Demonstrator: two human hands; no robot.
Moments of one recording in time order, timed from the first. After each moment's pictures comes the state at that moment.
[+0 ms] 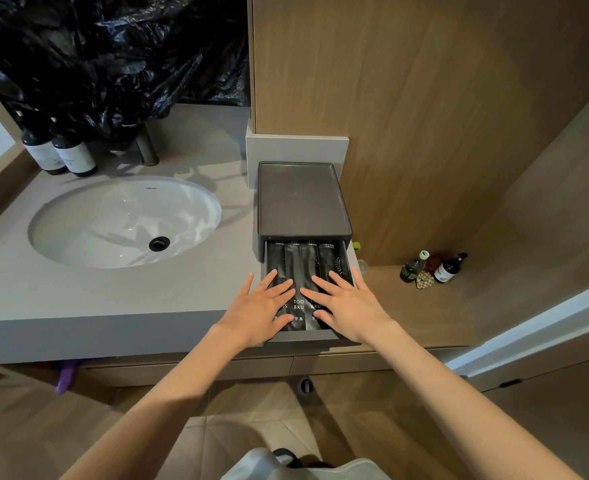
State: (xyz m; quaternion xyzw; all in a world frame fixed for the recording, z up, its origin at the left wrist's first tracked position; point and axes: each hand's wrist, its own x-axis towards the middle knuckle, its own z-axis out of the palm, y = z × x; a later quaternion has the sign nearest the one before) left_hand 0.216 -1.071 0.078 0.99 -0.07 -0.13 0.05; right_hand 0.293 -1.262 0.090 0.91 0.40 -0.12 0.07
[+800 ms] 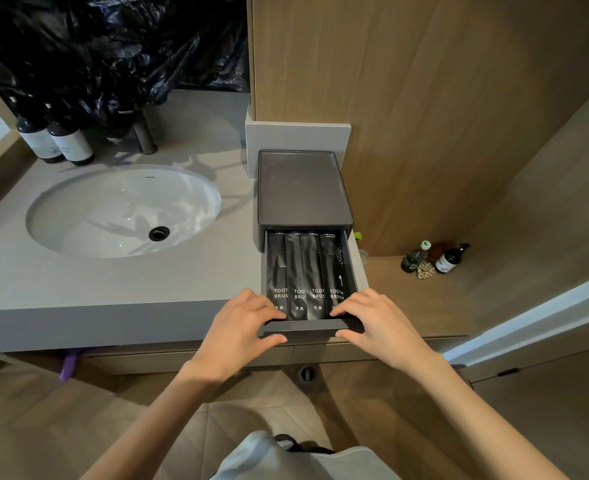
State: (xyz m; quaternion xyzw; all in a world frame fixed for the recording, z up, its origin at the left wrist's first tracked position) left_hand 0.160 -1.067 0.074 0.98 -0.06 0.05 0.19; right_hand 0.258 -1.314 0.098 0.91 0.38 -0.10 -0.12
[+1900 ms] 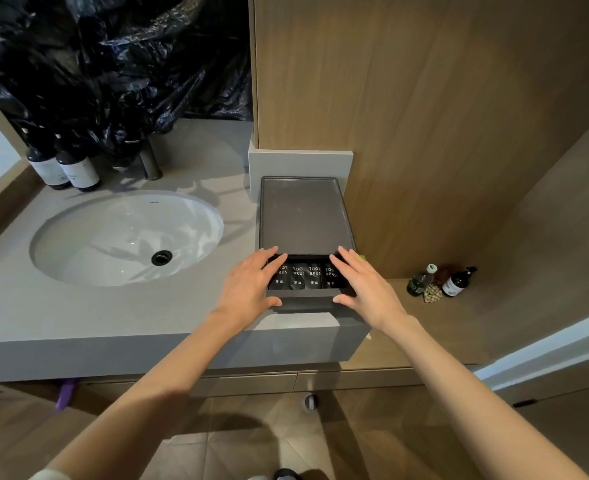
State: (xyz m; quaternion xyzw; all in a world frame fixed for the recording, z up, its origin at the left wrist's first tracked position) left_hand 0.266 -1.039 0.096 0.99 0.01 0.03 0.13; right_hand 0.349 -1.267 0.103 0.93 0.34 -0.05 -0.12
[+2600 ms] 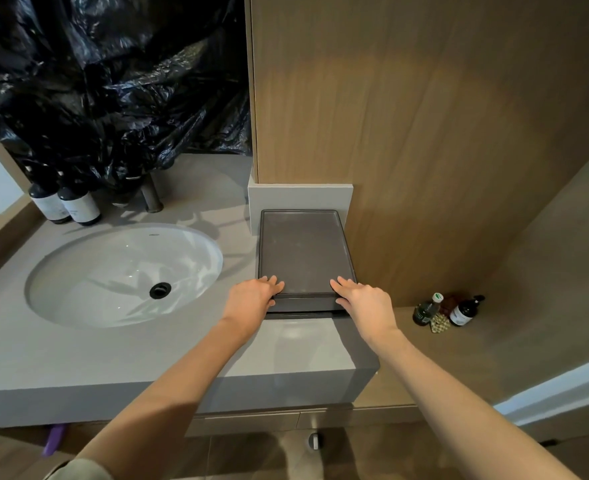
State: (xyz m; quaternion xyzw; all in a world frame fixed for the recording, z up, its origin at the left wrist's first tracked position) left_hand 0.330 -1.019 0.088 1.00 0.03 0.00 0.02; right_hand 0.395 -1.239 0.108 0.96 0.29 -0.01 0.03
